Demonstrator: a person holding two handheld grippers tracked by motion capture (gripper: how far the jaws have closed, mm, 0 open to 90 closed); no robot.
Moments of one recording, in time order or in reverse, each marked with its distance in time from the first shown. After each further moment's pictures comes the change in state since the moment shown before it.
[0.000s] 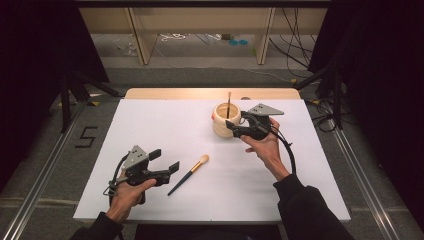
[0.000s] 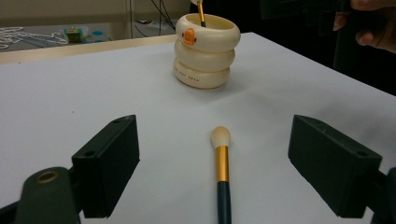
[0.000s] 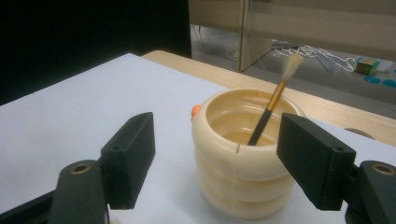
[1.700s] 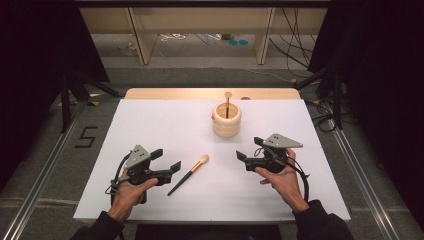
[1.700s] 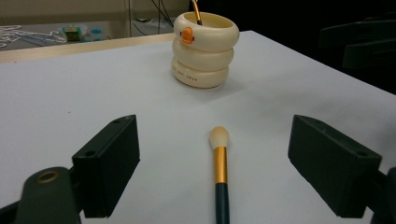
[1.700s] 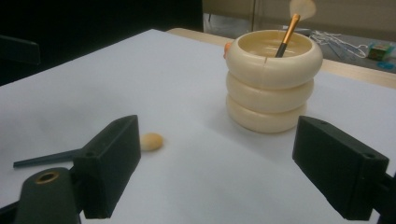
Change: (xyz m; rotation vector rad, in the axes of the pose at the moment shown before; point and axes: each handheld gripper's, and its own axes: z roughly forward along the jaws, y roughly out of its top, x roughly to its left) left arm -0.002 0.001 0.004 0.008 -0.005 0.003; right arm 0.027 -0.052 -0.073 0.024 0.040 -0.012
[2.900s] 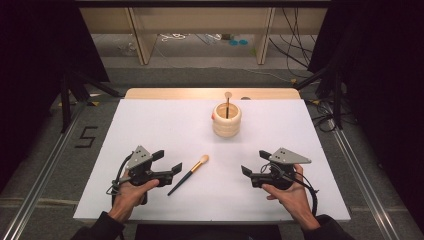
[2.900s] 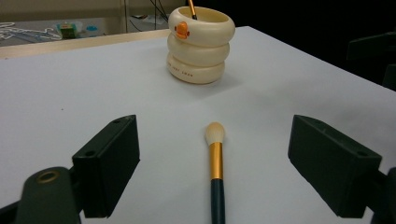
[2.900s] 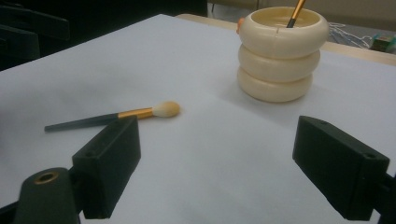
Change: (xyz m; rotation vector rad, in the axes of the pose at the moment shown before) left arm -0.003 -0.002 0.002 0.014 -0.010 -0.001; right arm 0.018 -0.020 -0.032 0.028 0.003 0.004
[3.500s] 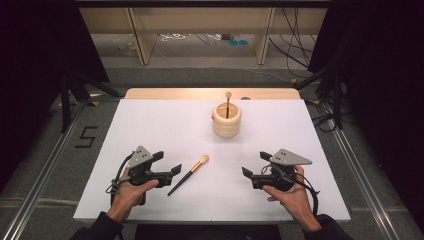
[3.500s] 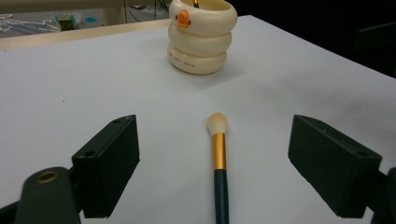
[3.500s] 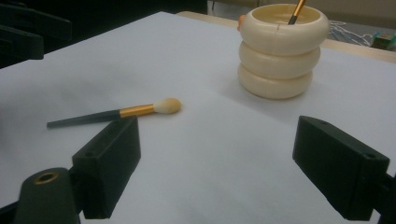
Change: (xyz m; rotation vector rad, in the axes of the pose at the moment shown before) left arm 0.003 -0.001 0.001 0.055 0.010 0.000; right arm 0.001 -0.001 -0.002 -0.001 0.004 0.001
